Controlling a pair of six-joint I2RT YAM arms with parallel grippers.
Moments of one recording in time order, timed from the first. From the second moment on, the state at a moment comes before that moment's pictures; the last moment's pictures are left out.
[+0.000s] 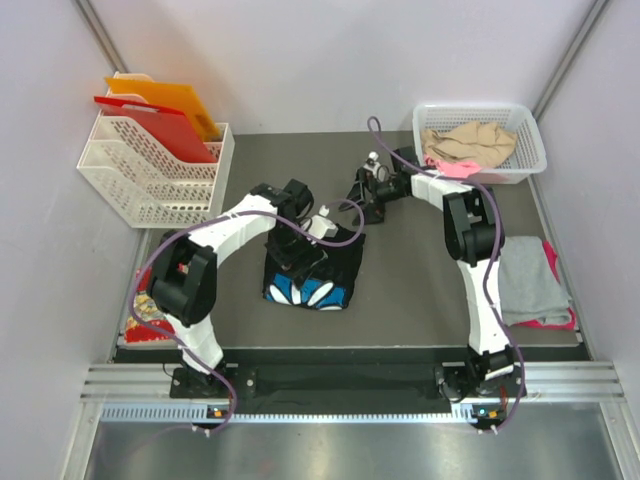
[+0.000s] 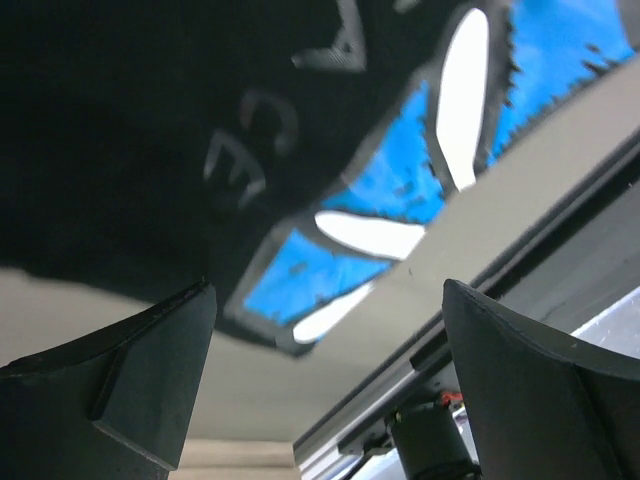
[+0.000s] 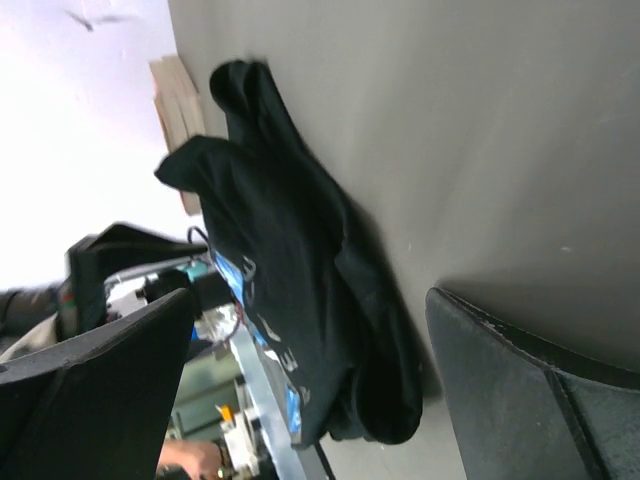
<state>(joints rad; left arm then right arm) -0.53 1.77 1.39 -1.11 0.26 0.41 0.29 2.38 1.78 -0.41 -1.04 0.49</state>
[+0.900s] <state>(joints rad) -0.44 1.89 1.30 -0.92 0.08 0.40 0.48 2.36 1.68 -0.52 -1.14 0.36</state>
